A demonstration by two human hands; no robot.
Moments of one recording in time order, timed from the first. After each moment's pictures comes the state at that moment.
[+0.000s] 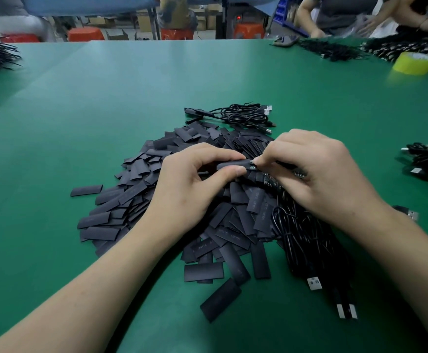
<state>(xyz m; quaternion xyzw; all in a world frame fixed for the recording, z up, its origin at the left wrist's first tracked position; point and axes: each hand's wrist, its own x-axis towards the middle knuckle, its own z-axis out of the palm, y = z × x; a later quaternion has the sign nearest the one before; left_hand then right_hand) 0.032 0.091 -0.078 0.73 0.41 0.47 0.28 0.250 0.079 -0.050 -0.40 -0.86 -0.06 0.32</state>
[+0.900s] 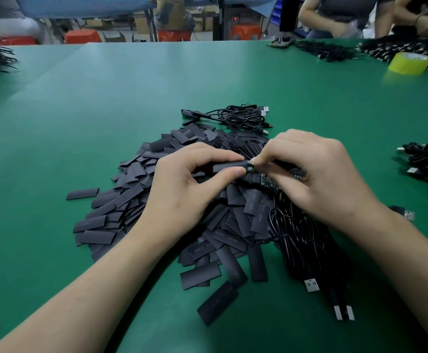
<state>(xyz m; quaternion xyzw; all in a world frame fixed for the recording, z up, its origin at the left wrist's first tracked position) 0.034 0.089 -0.076 0.73 0.39 0.49 0.27 0.252 0.078 -0.050 -0.39 -0.85 -0.02 0.35</state>
